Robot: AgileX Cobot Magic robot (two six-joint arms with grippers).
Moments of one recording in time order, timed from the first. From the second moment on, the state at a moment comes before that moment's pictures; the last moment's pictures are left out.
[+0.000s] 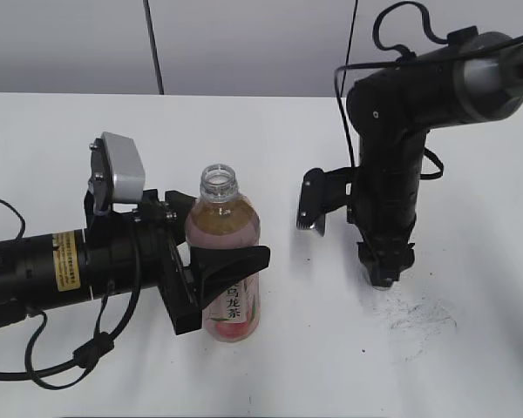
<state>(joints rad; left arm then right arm) -0.44 1.89 -0.51 0.84 -1.22 -0.34 0.50 2.10 -1.31 -0.09 0.94 -0.96</state>
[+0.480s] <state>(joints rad) -0.44 1.89 -0.51 0.84 -1.22 -0.34 0.50 2.10 -1.47 -0.10 1.03 -0.70</state>
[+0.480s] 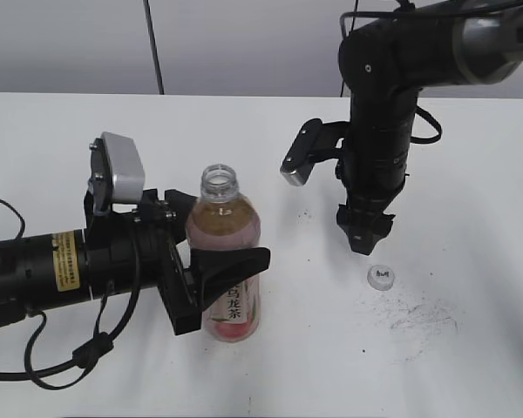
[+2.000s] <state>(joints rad) -0.44 1.47 -0.51 0.82 -1.04 -0.46 0.50 1.89 -1.52 0.02 1.10 -0.58</state>
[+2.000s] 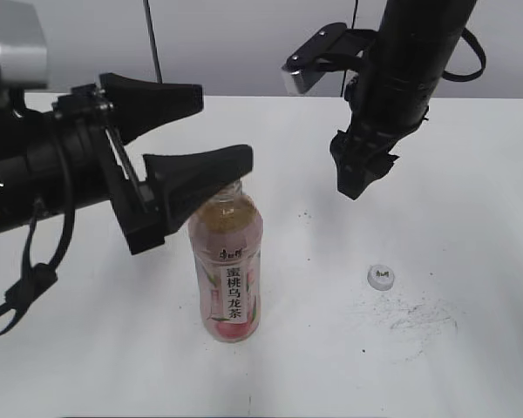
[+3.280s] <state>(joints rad) -0.44 0.59 -0.59 0.21 0.70 -0.34 0.50 1.27 -1.52 -0.01 1.22 -0.24</state>
